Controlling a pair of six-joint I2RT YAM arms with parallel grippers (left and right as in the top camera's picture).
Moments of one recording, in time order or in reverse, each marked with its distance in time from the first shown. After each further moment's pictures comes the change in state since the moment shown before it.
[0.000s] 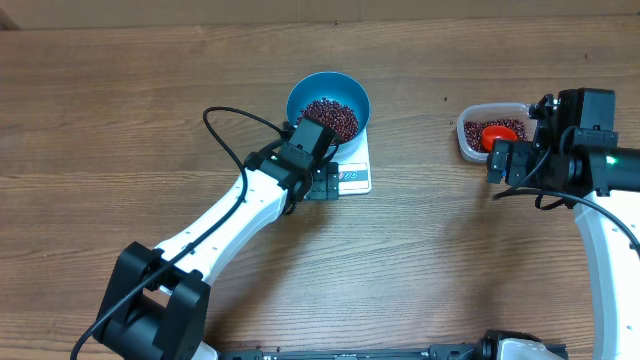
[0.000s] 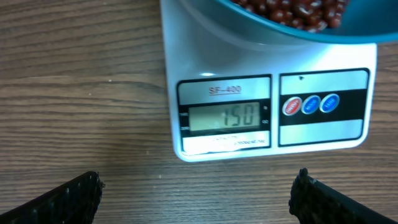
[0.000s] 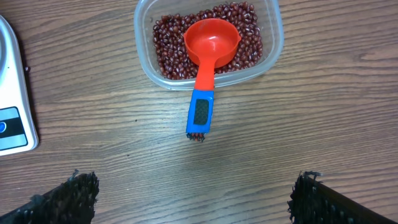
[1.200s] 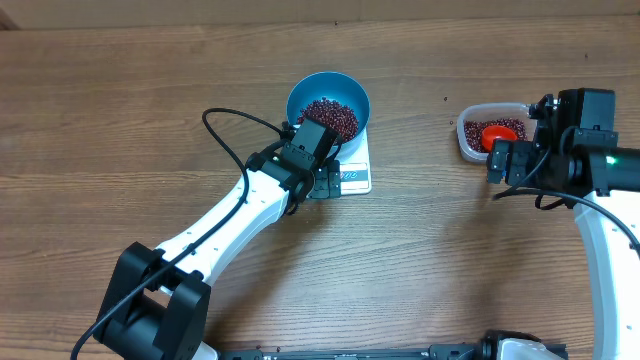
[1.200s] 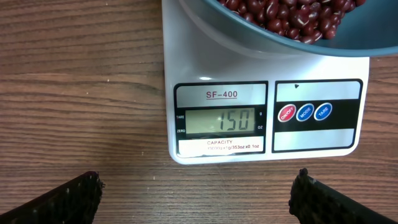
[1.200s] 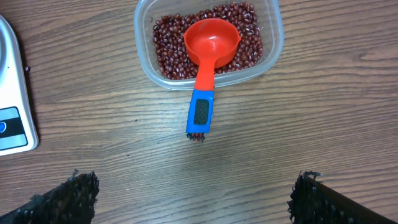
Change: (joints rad) left arm -0.005 0.000 0.000 0.011 -0.007 -0.050; right arm 0.000 0.000 0.000 0.000 0.000 -0.001
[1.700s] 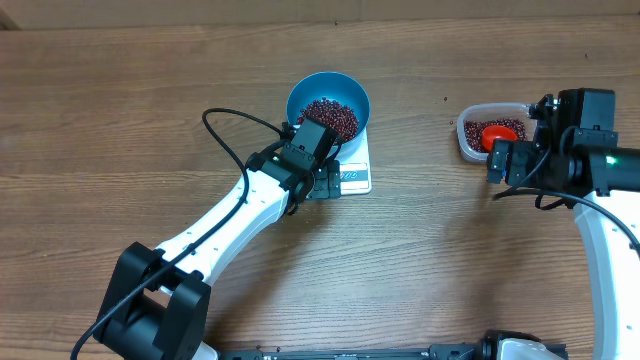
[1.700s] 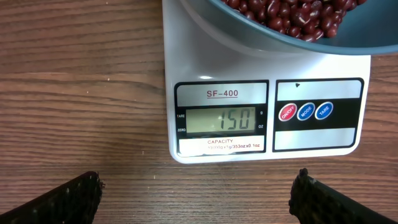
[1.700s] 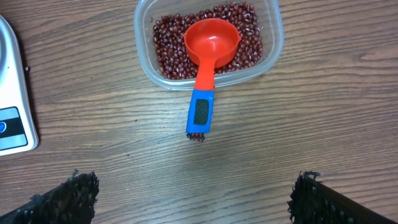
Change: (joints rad) left arm 0.000 0.000 0.000 -0.003 0.000 0.000; right arm 0.000 0.000 0.000 0.000 0.000 0.000
